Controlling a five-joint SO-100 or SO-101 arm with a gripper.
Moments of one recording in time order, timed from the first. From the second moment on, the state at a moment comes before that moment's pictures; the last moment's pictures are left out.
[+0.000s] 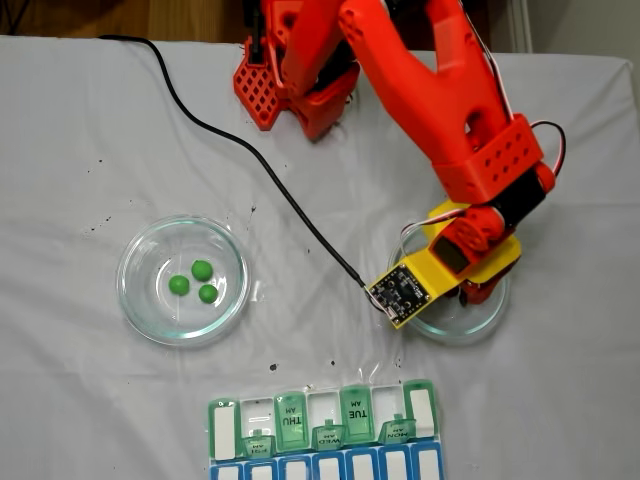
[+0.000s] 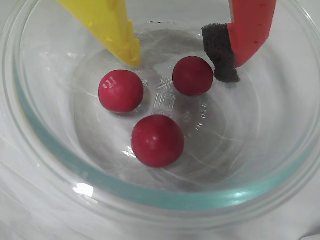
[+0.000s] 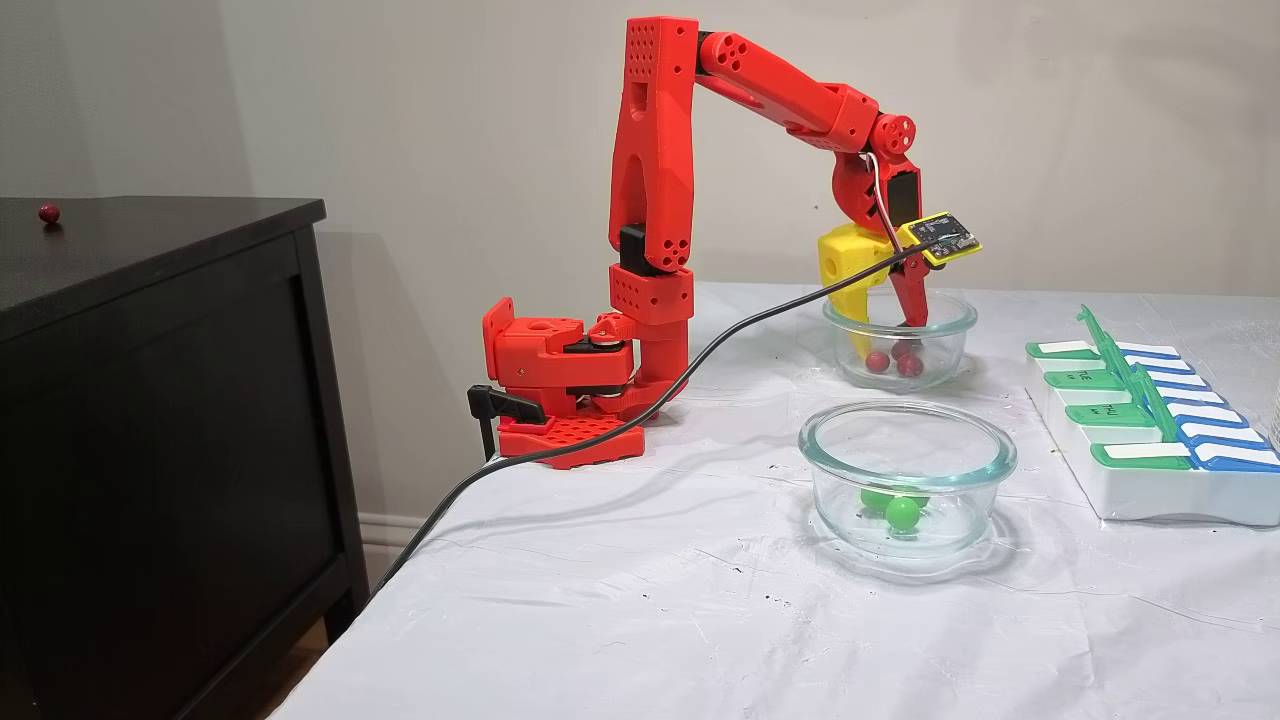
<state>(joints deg) -39.5 103.4 112.6 56.1 0.3</state>
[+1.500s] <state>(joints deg) -37.4 103.4 112.6 57.7 0.3</state>
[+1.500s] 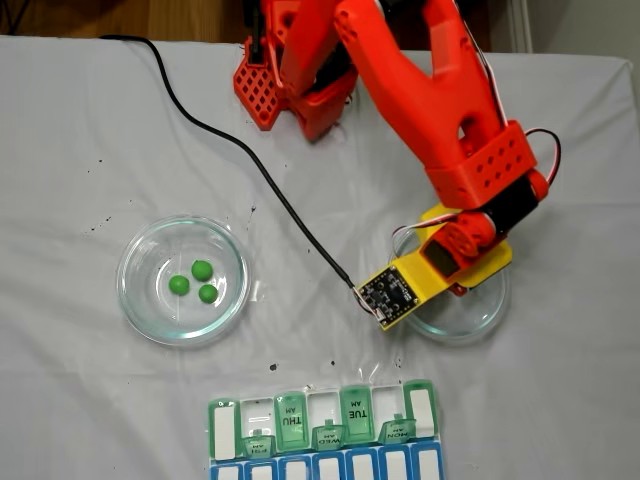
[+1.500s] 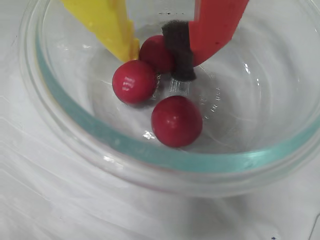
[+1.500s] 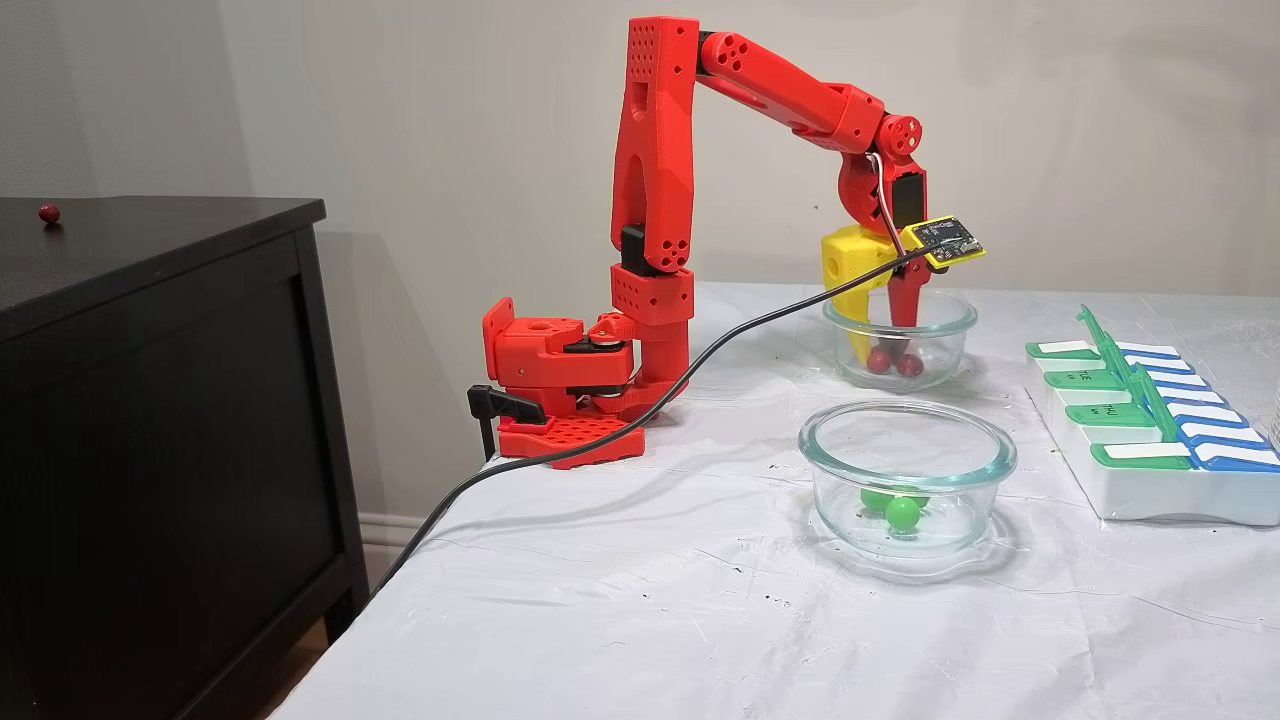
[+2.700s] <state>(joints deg) -18.8 116.2 93.7 73.3 -9.8</state>
